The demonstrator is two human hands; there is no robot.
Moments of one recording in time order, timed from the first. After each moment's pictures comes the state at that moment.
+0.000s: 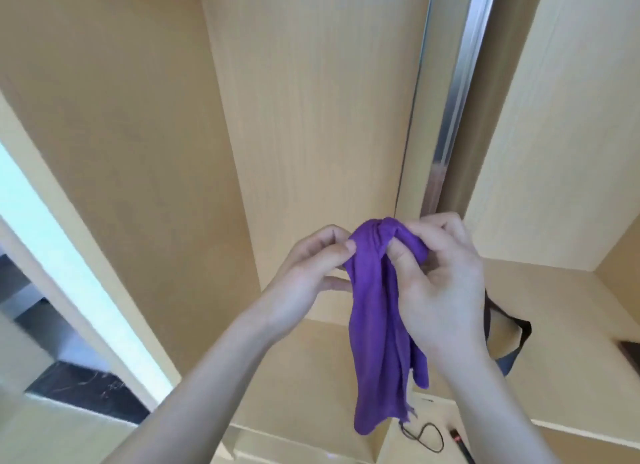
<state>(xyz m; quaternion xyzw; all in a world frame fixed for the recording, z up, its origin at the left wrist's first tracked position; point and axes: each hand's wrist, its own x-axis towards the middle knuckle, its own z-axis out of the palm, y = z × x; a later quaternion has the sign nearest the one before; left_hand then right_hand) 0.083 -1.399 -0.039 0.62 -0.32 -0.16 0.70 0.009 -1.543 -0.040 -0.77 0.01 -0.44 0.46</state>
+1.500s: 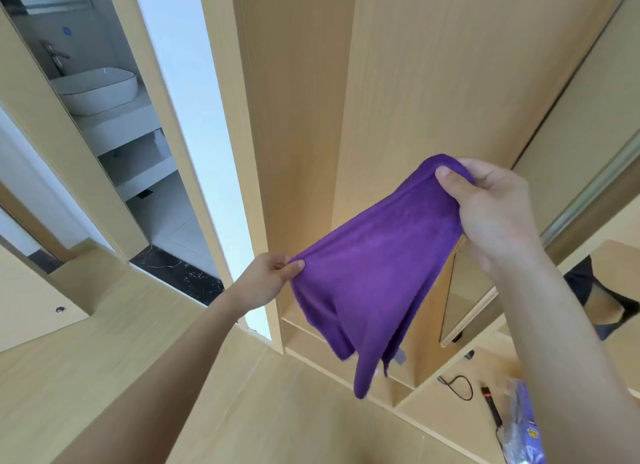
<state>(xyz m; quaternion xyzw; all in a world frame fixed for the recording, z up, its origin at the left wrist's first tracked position) 0.069 -1.144 -0.205 0.83 -0.02 -0.13 0.54 0.029 -1.417 -0.050 -0.73 0.07 -0.16 0.67</state>
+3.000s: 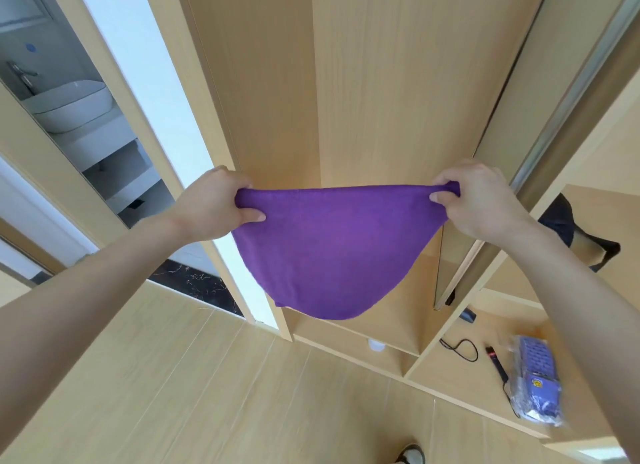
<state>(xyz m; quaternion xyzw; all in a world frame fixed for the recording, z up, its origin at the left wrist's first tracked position) 0.089 -1.124 -0.091 0.97 -0.19 0.06 0.13 0.029 -1.498 -0.098 -0.97 0.01 -0.13 0.22</state>
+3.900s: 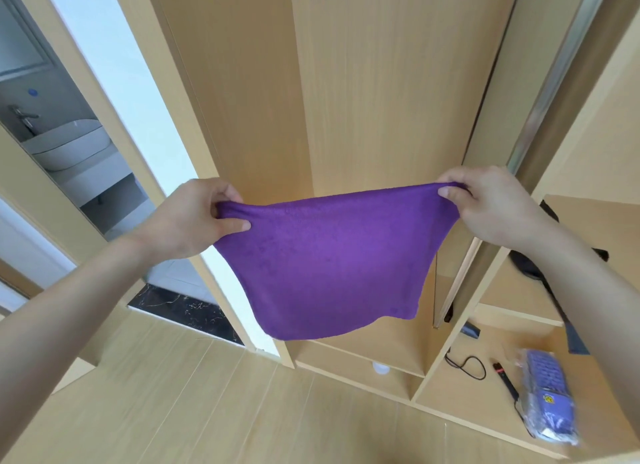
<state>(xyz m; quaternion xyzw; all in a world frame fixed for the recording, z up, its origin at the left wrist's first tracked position) 0.070 -1.130 -0.045 0.94 -0.17 0.03 0.29 0.010 -1.518 -0.065 -0.94 -0.06 -0.16 0.28</state>
